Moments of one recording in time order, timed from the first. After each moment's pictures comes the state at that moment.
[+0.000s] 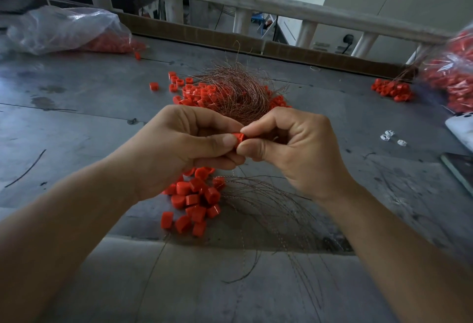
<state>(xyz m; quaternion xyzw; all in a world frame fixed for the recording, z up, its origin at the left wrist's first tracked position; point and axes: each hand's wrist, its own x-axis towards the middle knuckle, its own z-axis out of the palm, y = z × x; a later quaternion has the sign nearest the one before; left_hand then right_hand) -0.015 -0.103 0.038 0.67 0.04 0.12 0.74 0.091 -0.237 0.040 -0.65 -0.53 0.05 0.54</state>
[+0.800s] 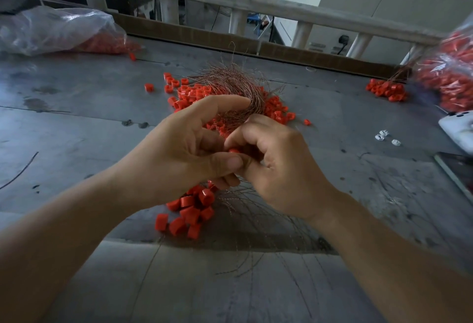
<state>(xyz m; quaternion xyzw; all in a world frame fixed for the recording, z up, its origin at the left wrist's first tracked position) -0.021 -0.108 0.031 0.75 -0.05 0.14 0.64 0.078 -0.235 0.037 -0.70 -0.59 -0.01 0.40</state>
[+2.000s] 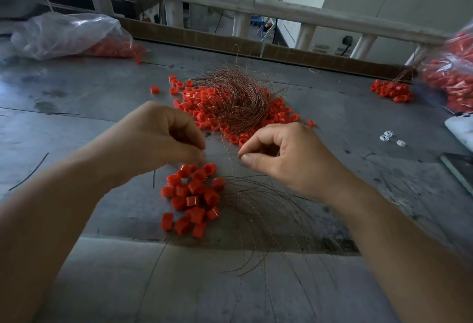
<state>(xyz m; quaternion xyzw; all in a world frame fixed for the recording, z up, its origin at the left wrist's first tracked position) -0.023 -0.080 0.042 0.86 0.19 0.14 0.45 0.092 -0.244 0.048 -0.77 -0.51 0.12 0.35</state>
